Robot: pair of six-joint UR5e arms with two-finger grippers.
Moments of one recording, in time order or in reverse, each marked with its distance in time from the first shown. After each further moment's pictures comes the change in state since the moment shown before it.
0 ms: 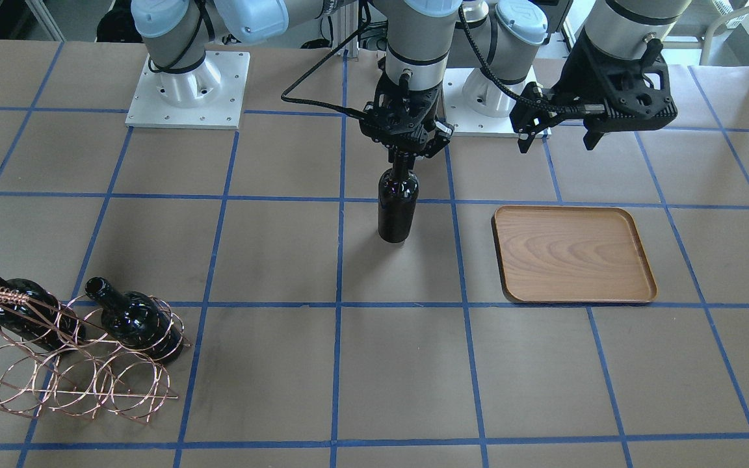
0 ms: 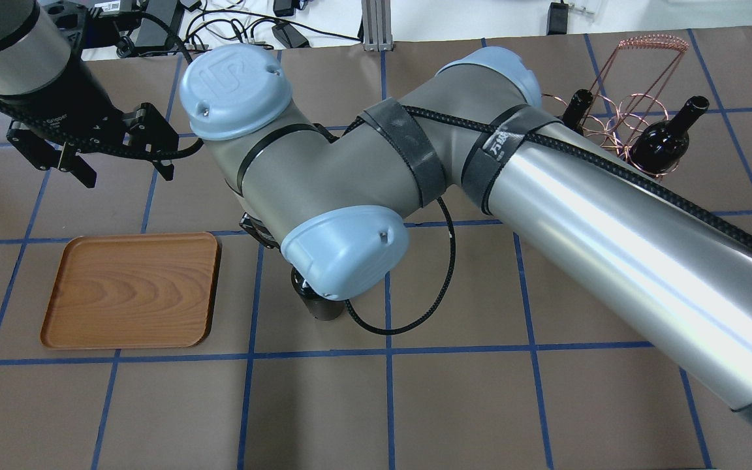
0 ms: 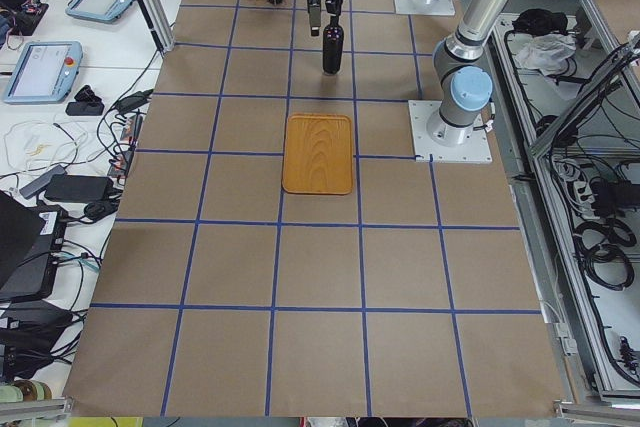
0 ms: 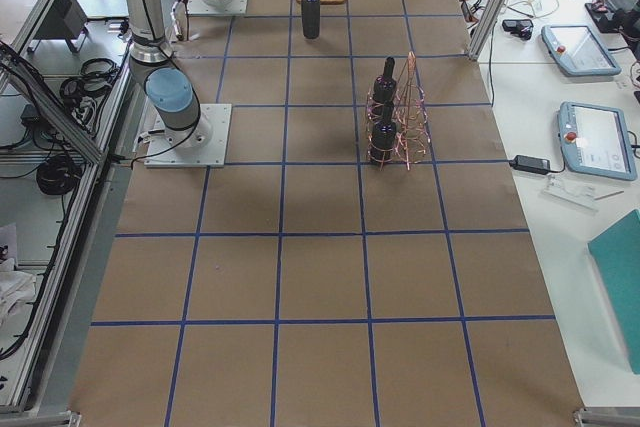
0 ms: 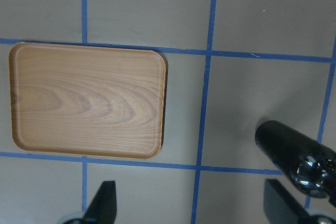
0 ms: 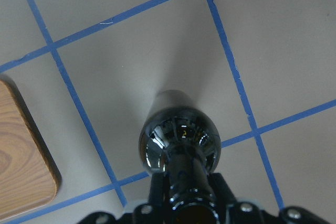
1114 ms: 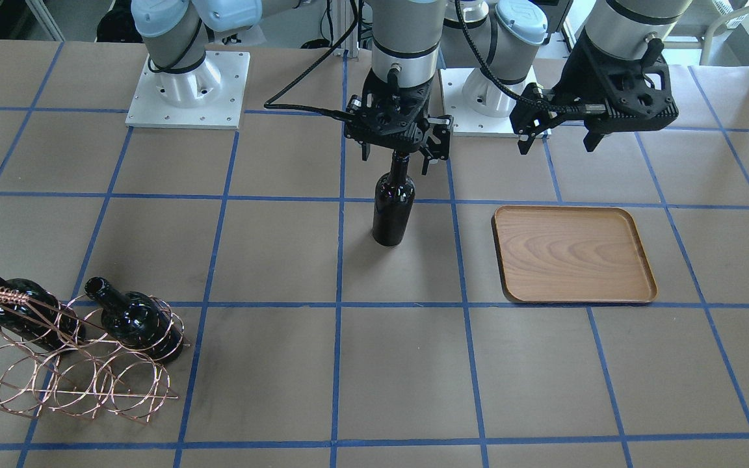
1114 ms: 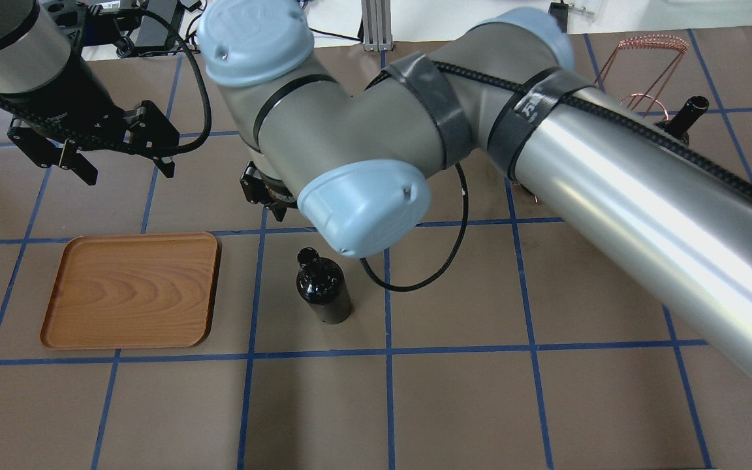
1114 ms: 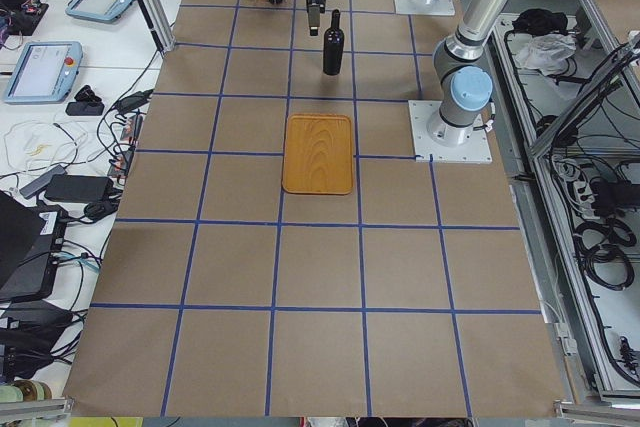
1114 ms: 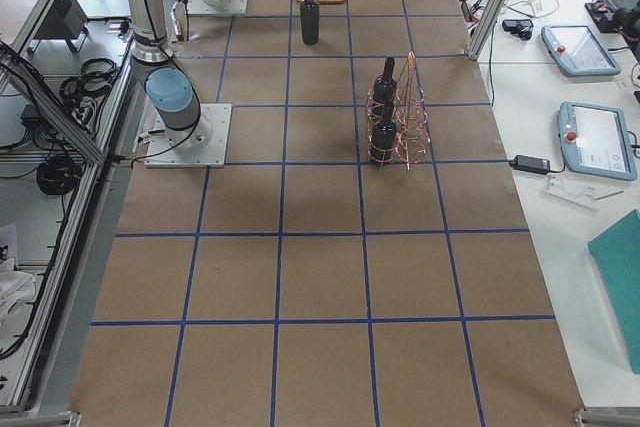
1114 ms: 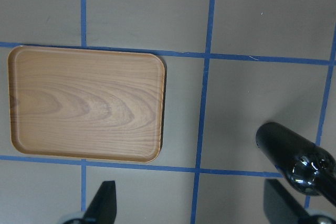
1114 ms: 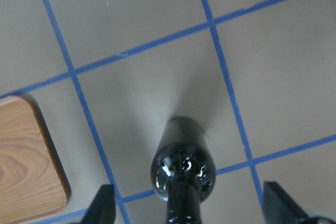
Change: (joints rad) left arm 0.000 -0.003 0.000 0.013 -0.005 0.001; right arm -0.090 -0.027 -0.072 0.039 -0.012 -0.175
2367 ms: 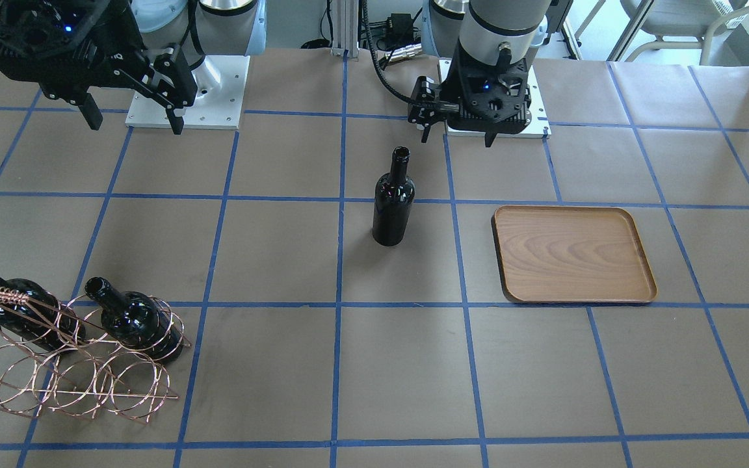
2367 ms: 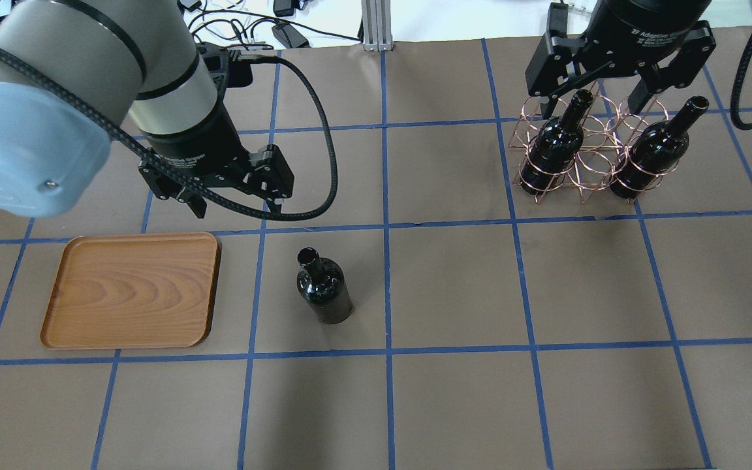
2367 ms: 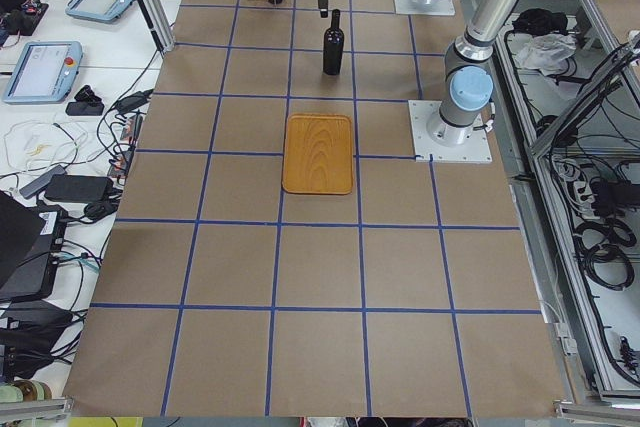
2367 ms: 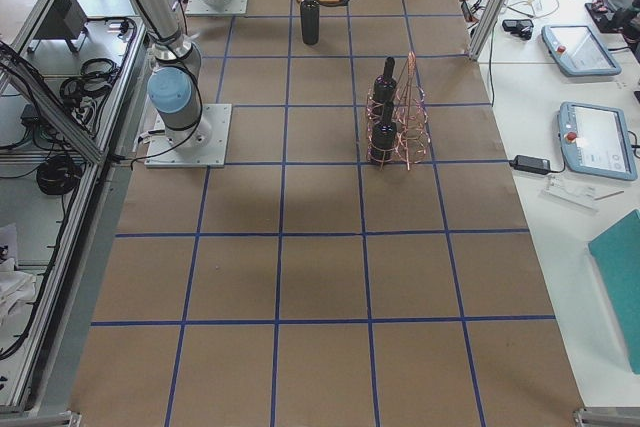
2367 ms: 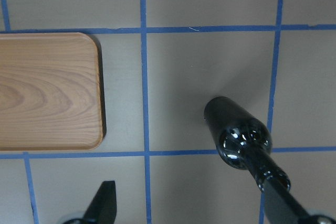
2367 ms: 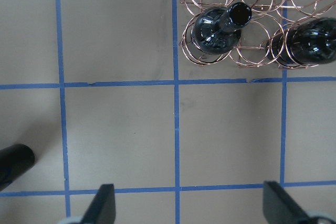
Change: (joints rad) left arm -0.274 -0.042 -0.042 -0.002 -0.041 -0.148; right arm -0.516 -0.265 0.024 0.228 -0.050 -0.809
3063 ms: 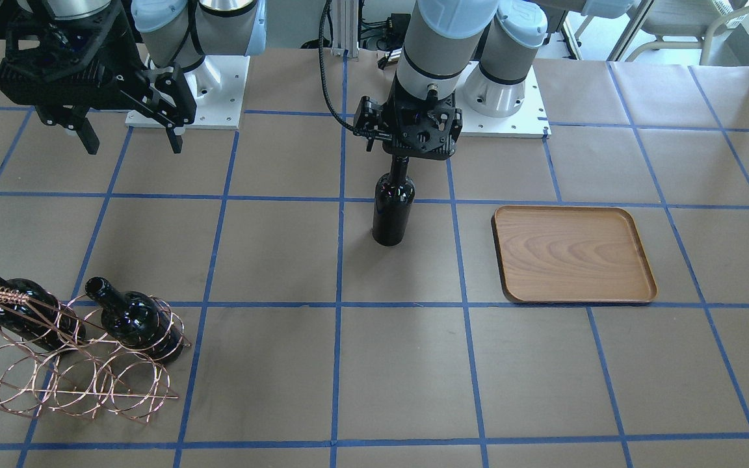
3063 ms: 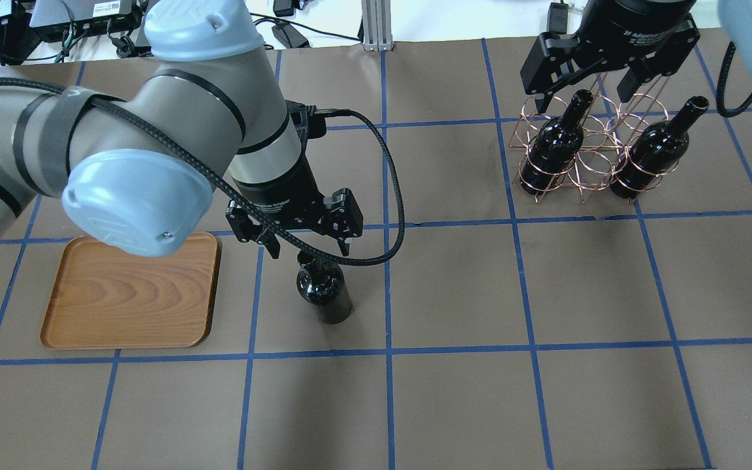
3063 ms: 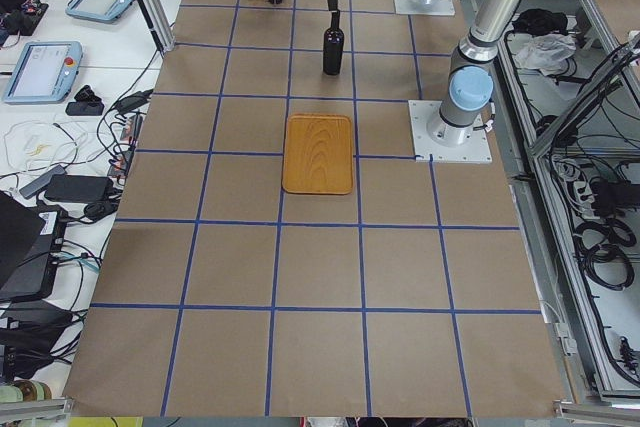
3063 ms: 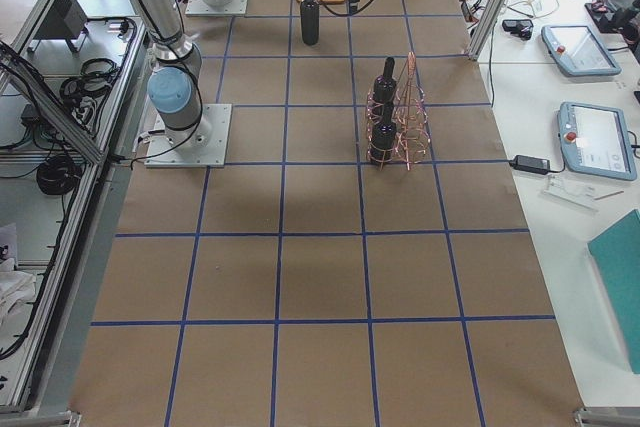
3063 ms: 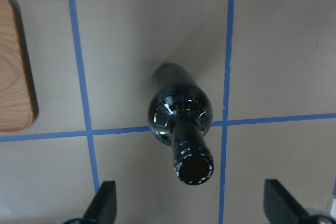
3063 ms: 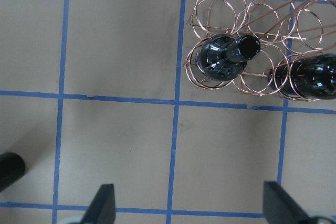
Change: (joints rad) left arm -0.089 -0.063 -0.092 0.107 -0.115 -0.084; right arm -0.001 0.015 0.021 -0.093 0.000 -0.070
